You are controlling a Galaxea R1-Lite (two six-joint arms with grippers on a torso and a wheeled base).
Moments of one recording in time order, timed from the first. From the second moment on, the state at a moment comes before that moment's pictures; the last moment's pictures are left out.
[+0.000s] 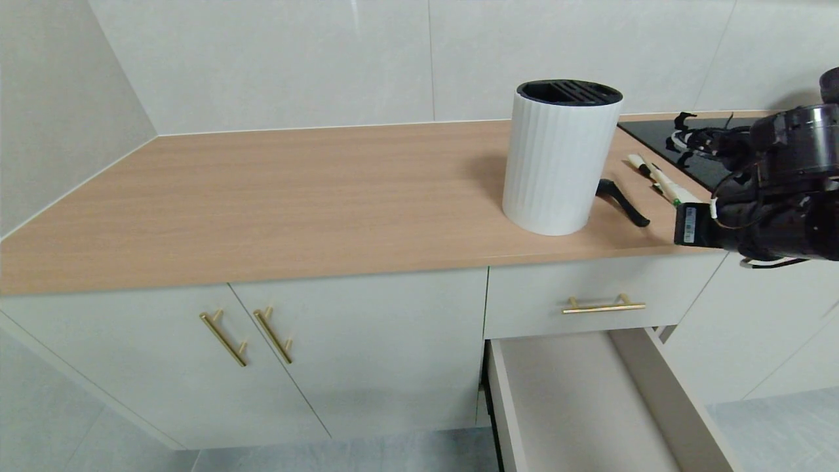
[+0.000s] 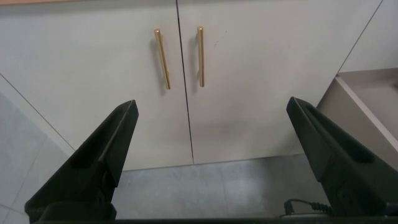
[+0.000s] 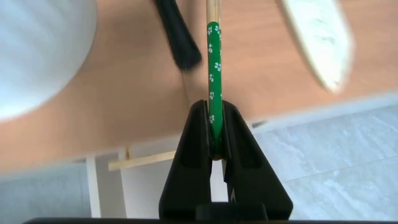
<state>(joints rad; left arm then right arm) 0.01 0.00 0.00 0.00 -0.03 0.01 0.21 1.63 -1.18 0.00 -0.32 0.17</state>
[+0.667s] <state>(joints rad) 0.01 0.00 0.00 0.00 -0.03 0.01 0.21 1.04 -0.74 0.10 -0.14 -0.03</state>
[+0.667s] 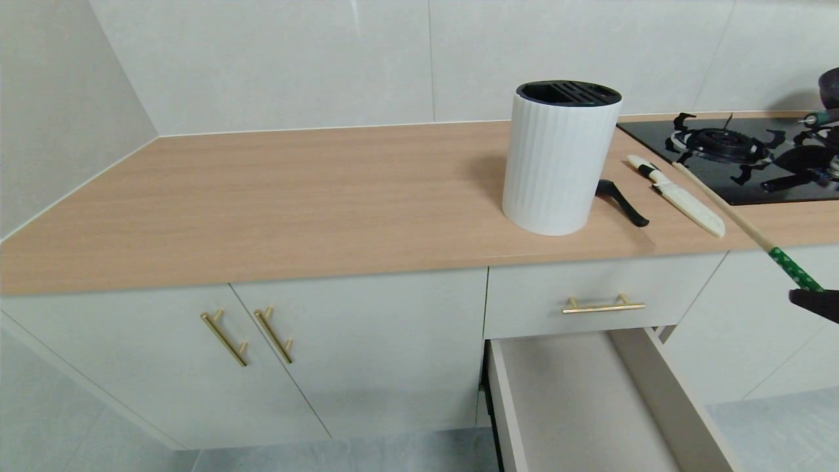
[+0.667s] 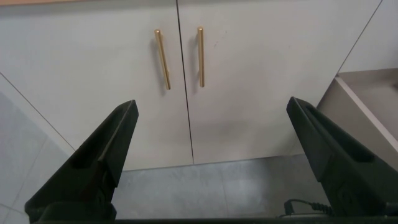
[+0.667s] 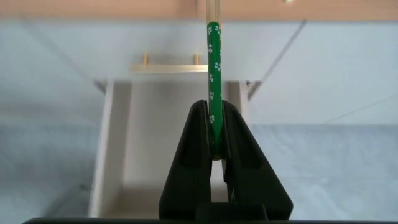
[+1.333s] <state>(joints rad) 0.01 0.00 0.00 0.00 -0.03 0.01 0.36 1.00 -0.69 0.47 0.05 -0.20</state>
